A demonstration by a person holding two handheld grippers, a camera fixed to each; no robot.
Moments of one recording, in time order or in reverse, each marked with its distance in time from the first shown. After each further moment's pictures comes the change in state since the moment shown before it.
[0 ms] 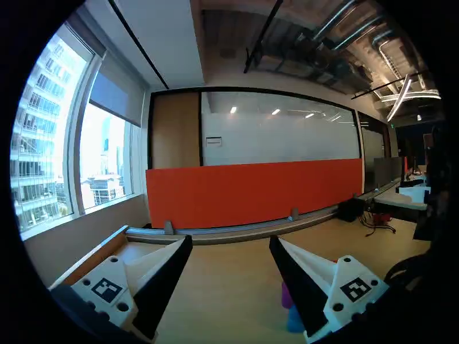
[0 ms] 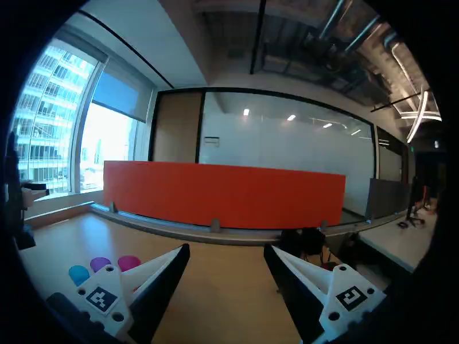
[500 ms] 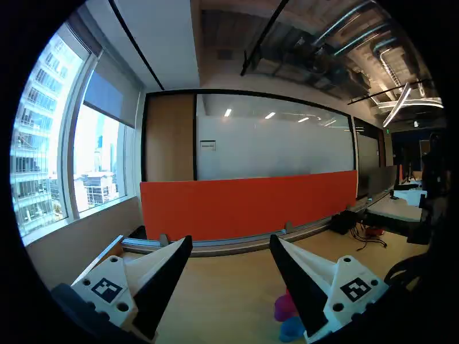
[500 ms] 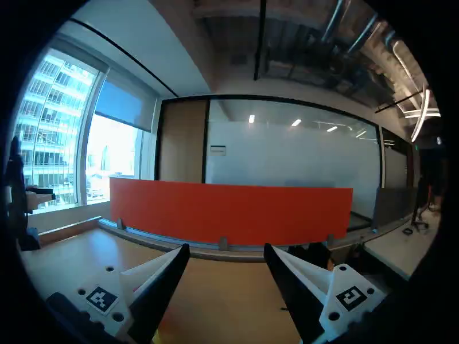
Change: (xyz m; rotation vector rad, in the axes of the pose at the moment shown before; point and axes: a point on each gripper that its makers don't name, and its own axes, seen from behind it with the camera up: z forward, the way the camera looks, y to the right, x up) left arm 0.069 -0.004 0.009 -0.051 -0.001 -0.025; right arm 0.071 -0.005 0.006 0.040 0.031 0.030
